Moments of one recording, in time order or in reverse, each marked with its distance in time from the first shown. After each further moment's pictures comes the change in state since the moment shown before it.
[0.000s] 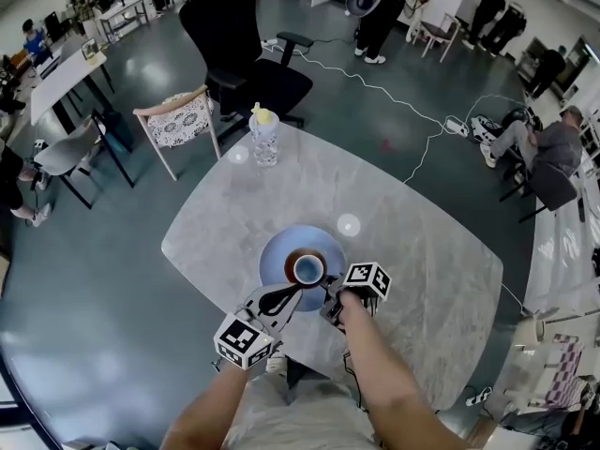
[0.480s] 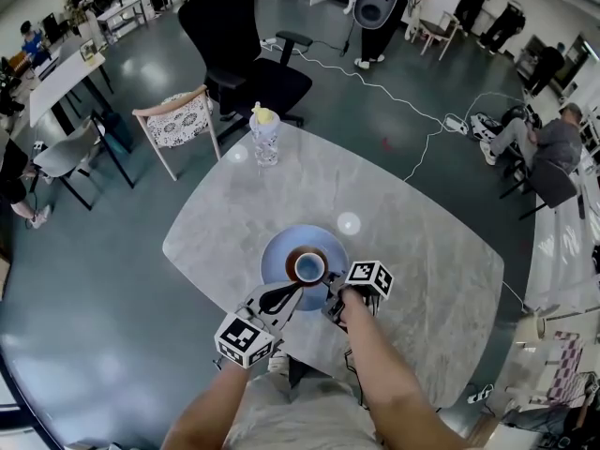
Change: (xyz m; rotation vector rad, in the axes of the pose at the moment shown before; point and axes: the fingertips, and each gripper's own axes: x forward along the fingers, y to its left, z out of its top) left arm -0.003 0.002 0.006 -0.002 -0.002 -0.003; right arm -0.005 0.009 0.004 -0.010 -0.034 0.016
